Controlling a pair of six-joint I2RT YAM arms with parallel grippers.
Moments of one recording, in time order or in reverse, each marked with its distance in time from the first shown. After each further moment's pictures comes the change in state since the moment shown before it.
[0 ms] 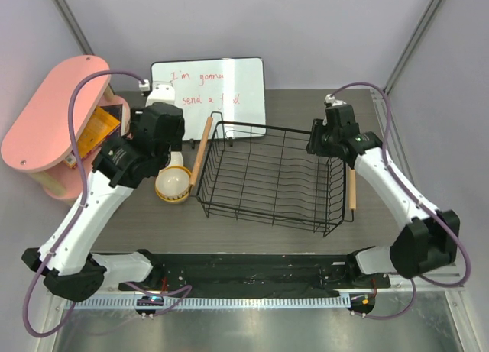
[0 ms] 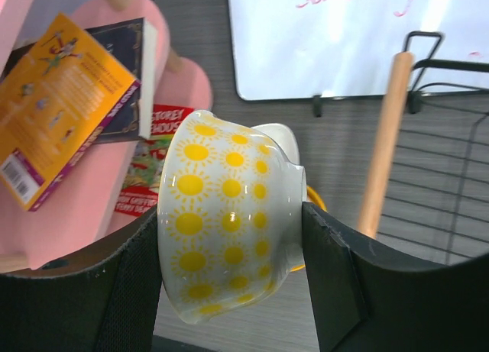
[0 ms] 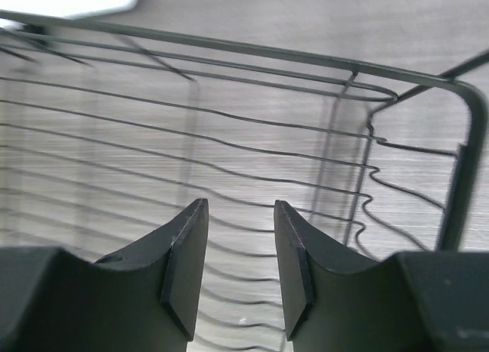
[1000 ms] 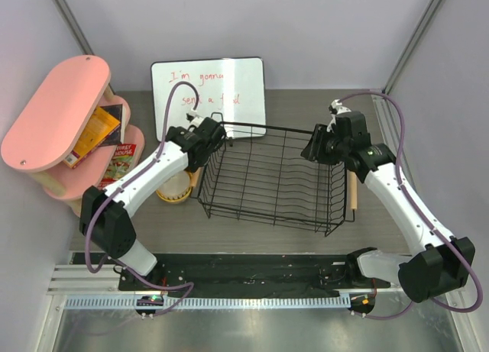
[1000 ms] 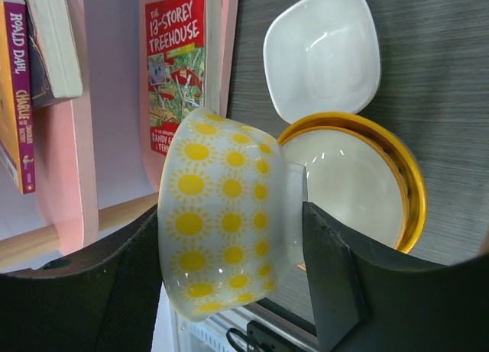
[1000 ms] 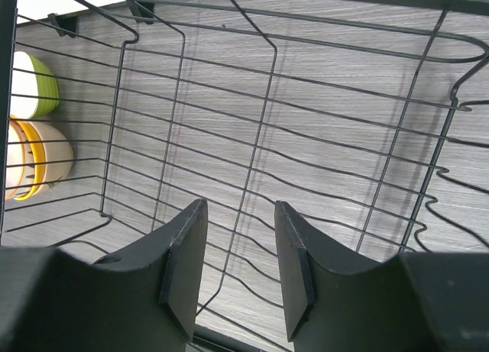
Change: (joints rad) left arm 0.054 0.355 -0.248 -0.039 -0.124 0.014; right arm 0.000 -0.203 -0.064 -0.016 -0.194 0.085
